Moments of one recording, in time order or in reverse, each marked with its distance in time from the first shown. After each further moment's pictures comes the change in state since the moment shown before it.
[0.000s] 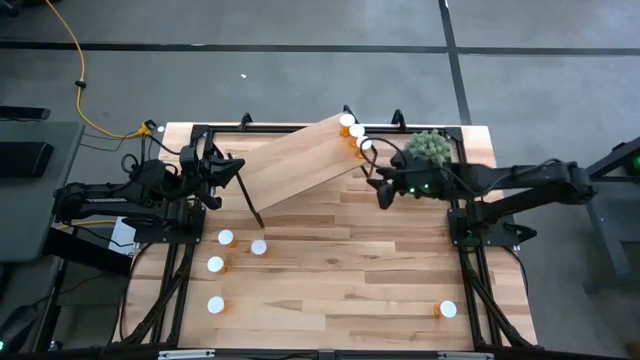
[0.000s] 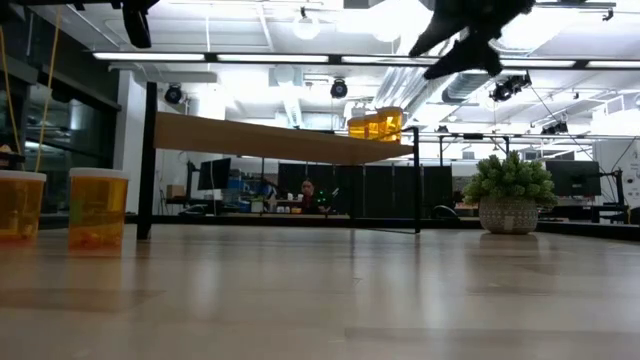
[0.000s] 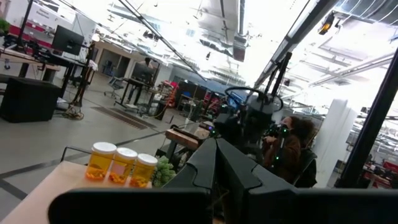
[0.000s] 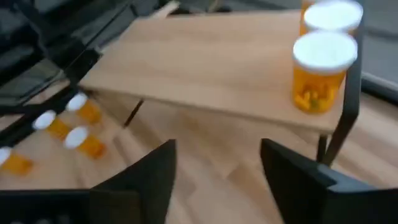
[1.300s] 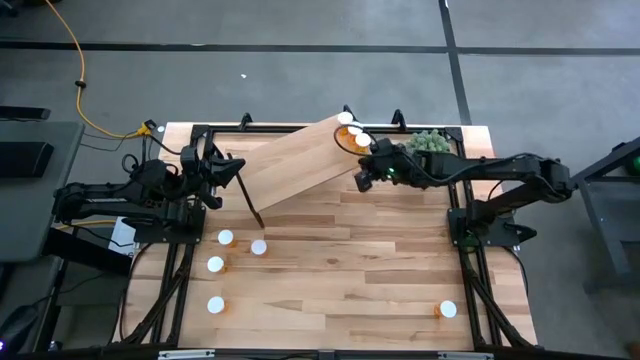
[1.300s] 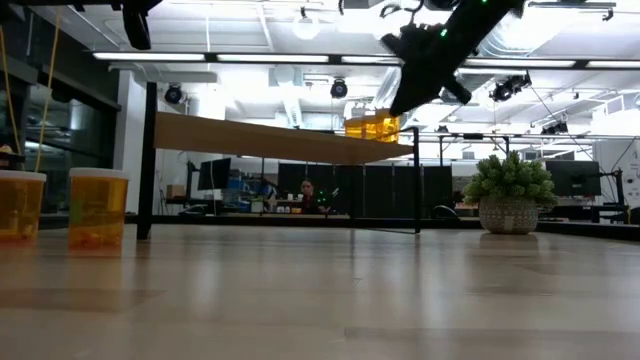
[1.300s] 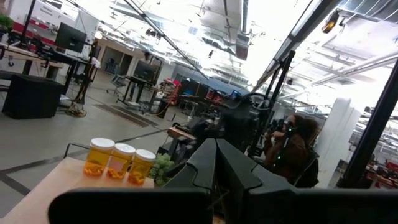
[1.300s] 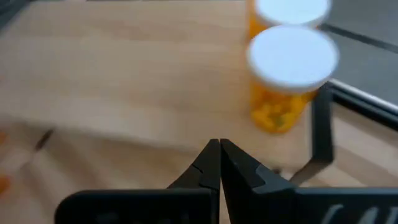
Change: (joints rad) left arm 0.000 0.000 0.000 -0.012 -0.008 -0.008; right arm -0.150 0.255 0.118 -0.022 0.008 -0.029
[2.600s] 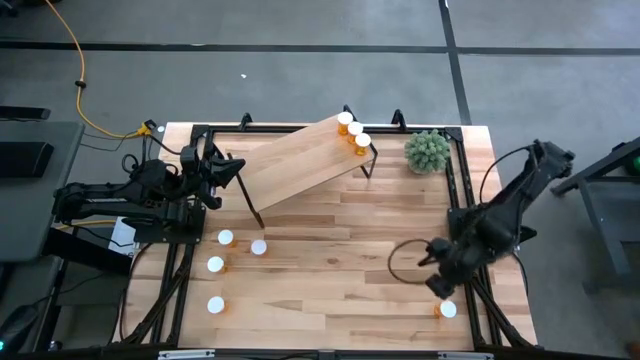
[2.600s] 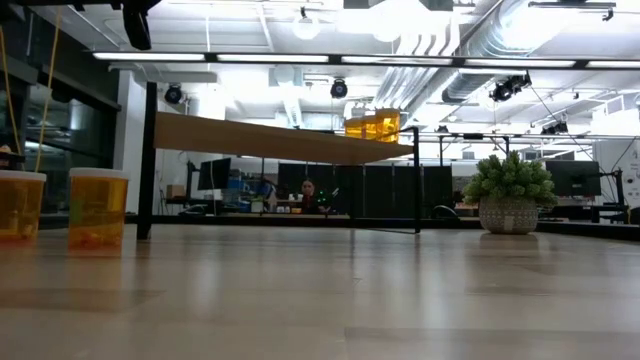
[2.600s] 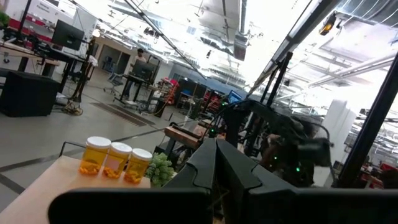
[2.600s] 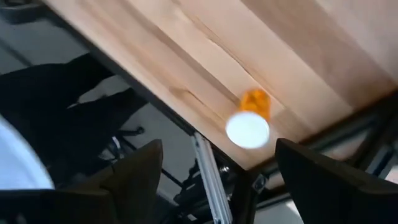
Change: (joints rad) left arm 0.000 0.000 0.000 0.001 0.007 -0.018; right arm 0.947 -0.185 -0.019 -0.587 -0.633 1.160
